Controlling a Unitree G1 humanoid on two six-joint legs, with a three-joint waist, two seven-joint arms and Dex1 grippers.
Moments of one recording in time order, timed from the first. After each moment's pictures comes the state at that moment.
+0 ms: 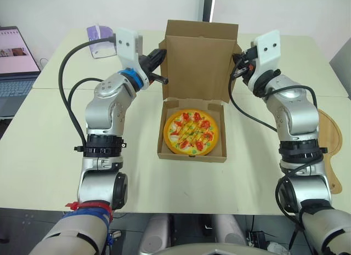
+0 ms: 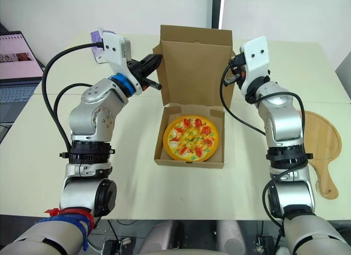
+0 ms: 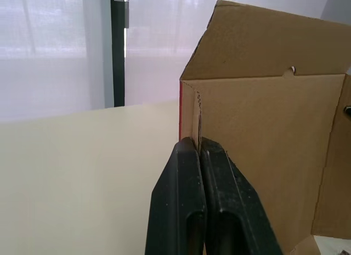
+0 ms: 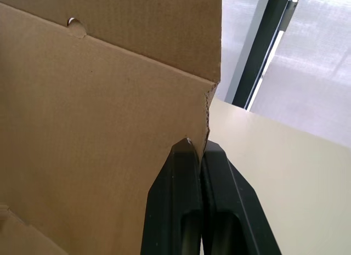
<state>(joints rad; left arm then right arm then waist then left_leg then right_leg) -0.83 0.28 0.13 0.16 -0.32 0.49 -0.48 -0.78 -0.33 -0.04 -0.01 0.14 0.60 0.34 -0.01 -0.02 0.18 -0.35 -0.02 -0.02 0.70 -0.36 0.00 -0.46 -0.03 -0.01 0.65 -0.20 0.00</state>
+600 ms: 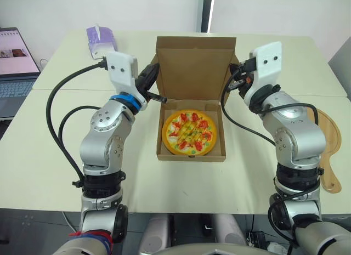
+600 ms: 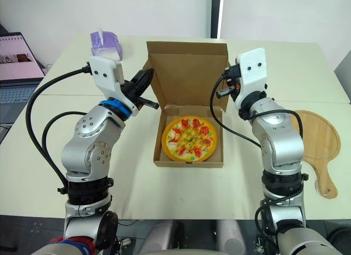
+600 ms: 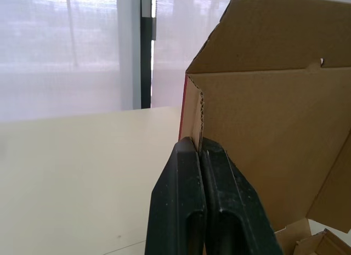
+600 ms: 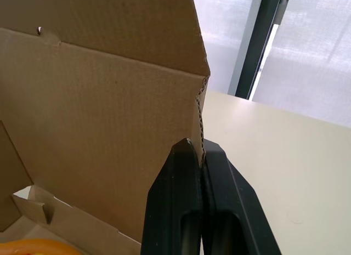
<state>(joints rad) -0.54 0.24 0.11 -0.28 -0.30 0.57 -0.29 -0.65 -0.23 -0.03 -0.42 0.15 0.89 0.22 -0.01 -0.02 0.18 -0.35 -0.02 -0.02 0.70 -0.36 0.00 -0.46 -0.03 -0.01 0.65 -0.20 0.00</state>
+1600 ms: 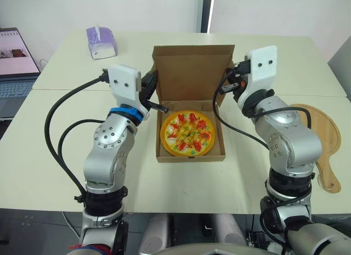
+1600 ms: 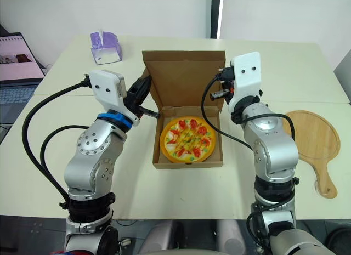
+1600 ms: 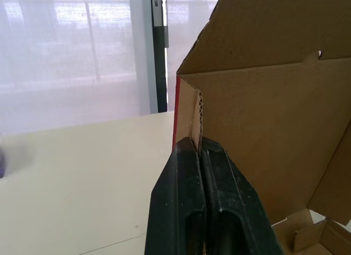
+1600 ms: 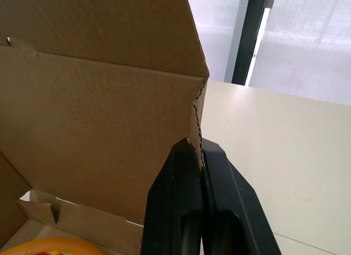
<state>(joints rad) -0.42 0.21 0.04 -0.43 -0.20 0.52 -0.21 -0.64 -0.14 -0.02 -0.49 0.14 0.99 0.13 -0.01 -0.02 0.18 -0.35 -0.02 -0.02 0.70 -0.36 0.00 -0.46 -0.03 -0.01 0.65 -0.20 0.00</state>
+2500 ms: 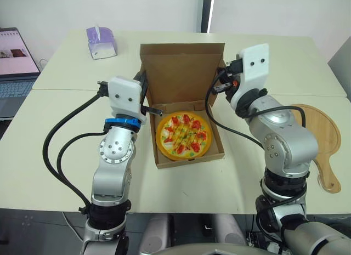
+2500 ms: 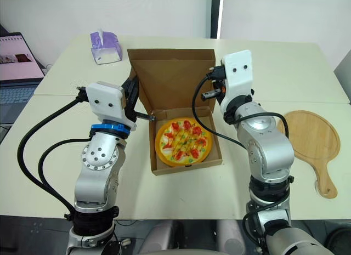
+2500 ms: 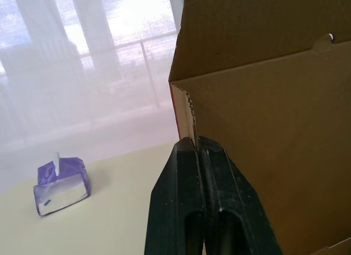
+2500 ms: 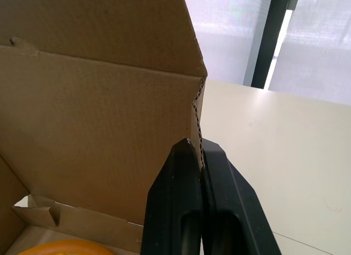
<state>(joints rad) -0.28 0.18 -0.03 -0.47 0.07 0.29 -0.09 -0.66 -0.09 0.01 -0.53 0.15 1.05 0.11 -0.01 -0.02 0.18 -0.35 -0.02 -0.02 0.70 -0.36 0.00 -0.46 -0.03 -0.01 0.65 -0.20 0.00</state>
